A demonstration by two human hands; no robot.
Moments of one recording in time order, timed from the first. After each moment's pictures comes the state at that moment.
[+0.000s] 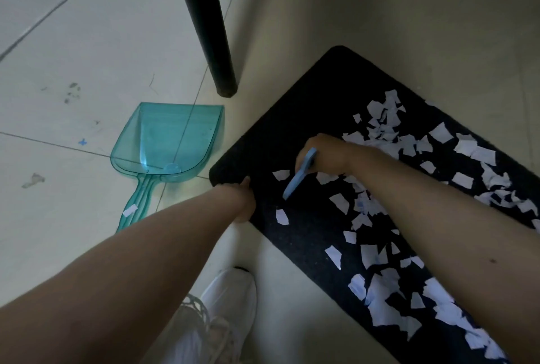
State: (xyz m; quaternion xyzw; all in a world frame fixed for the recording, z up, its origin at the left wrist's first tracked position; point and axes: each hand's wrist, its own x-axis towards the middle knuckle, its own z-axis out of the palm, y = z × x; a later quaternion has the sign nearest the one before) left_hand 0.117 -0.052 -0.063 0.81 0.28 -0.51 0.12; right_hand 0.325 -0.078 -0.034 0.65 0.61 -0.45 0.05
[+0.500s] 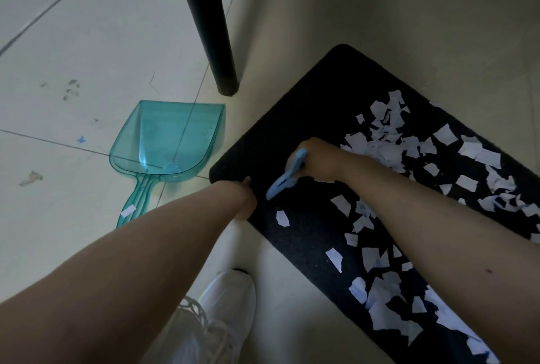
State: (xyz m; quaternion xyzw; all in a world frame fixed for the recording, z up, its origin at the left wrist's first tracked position) left_hand 0.128 -0.045 -0.072 0.78 0.24 -0.56 0.11; right_hand 0.307 -0.079 -0.043 0.66 0.59 -0.46 -0.02
